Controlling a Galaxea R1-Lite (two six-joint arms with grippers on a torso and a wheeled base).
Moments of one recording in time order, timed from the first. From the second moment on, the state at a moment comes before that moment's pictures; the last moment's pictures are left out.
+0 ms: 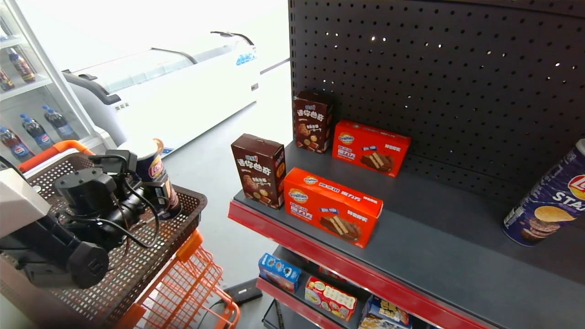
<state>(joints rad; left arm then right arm) 0.09 2.07 -0.68 -1.39 0.01 0.07 0.00 0.00 0.00 0.00 0.03 0.00</state>
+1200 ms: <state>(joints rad) -0.18 1.39 -0.76 -0.59 -0.19 0.03 0.00 0.00 0.00 0.00 0.03 0.00</state>
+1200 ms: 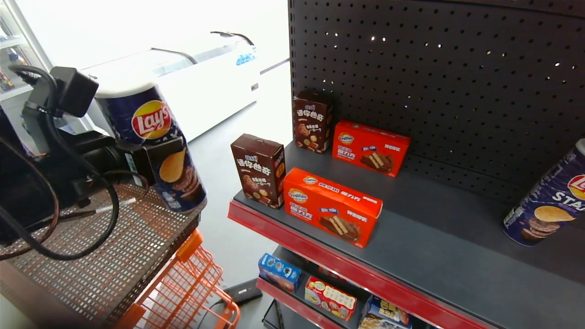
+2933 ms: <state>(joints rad) -0.44 1.23 -0.72 -0.42 -0.59 0.03 0.00 0.00 0.00 0.00 0.03 0.00</state>
